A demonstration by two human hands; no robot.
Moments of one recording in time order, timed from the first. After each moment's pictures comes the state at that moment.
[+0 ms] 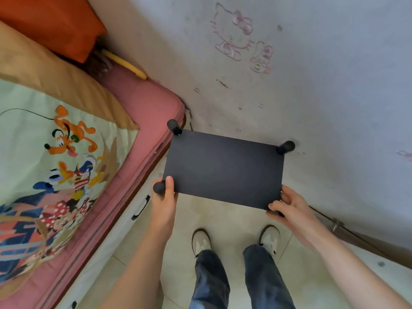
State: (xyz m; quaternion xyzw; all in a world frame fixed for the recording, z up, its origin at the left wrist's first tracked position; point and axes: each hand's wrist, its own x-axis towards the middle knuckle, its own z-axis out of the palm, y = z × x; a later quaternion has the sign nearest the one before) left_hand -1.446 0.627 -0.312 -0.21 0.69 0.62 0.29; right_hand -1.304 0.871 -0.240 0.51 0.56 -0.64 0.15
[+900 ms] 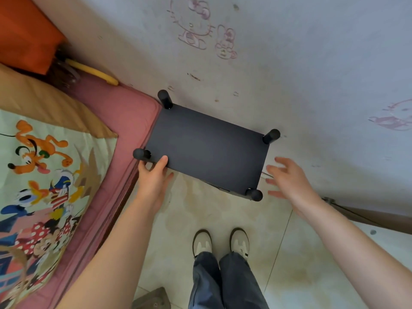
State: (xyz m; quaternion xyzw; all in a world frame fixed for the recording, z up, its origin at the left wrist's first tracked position) left_hand -1.503 0.663 -0.294 -0.21 0.63 0.67 0.33; right_hand -1.322 0.883 -0.241 0.59 0.59 -0.54 0.06
